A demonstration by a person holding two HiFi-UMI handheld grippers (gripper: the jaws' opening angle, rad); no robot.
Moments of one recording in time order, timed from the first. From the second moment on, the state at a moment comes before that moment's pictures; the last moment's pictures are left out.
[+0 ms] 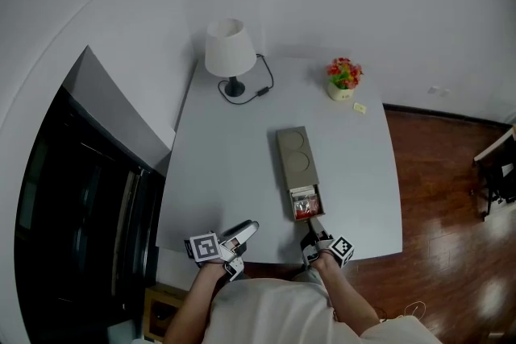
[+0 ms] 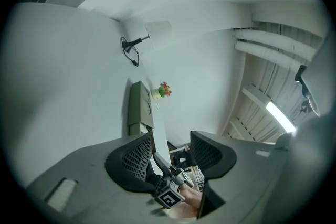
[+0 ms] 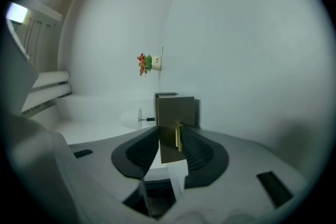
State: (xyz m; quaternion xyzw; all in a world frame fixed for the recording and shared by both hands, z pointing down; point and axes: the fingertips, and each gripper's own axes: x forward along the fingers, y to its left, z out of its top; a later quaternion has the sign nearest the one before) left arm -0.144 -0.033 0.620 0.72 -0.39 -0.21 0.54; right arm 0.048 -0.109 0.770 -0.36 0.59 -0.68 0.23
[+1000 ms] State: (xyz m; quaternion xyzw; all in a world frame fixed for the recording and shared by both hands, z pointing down) left arm -0.092 -0.054 0.628 0.76 -0.32 -0.15 0.55; right arm 0.089 -0.013 0.773 -0.33 0.66 -0.67 0.07
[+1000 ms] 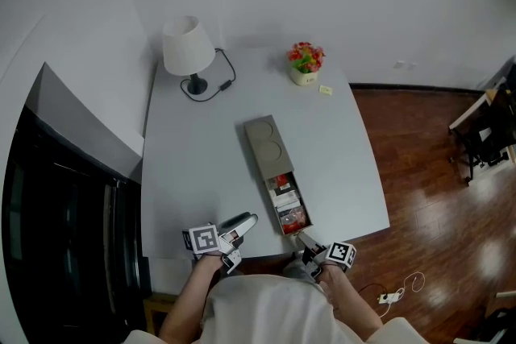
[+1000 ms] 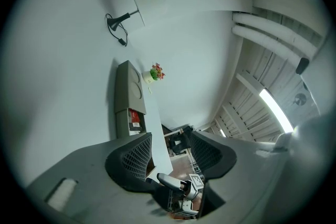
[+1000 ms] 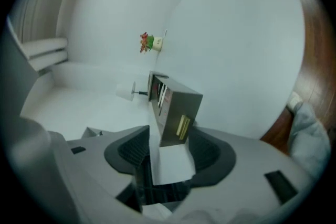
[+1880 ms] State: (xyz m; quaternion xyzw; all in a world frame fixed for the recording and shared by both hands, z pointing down) left arm -0.162 -0.077 0.527 0.79 -0.61 0.03 0.07; right arm 0.093 -0.146 0.532 -0.48 0.88 -0.07 -0.03
